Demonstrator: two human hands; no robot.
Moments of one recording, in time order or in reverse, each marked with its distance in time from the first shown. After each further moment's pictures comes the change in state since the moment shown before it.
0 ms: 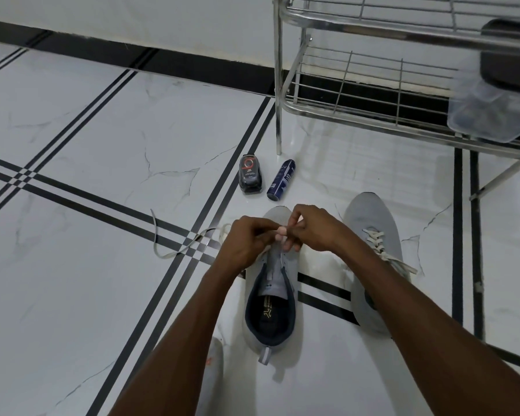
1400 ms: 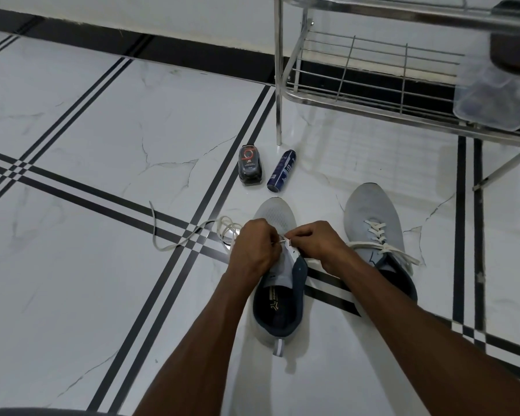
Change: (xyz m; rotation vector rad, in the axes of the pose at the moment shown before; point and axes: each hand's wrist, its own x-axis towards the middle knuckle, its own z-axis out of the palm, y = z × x) left_hand -0.009 0.002 0.033 0.456 0.051 -0.084; right_hand 0.012 0.051 0.045 0.364 0.212 0.229
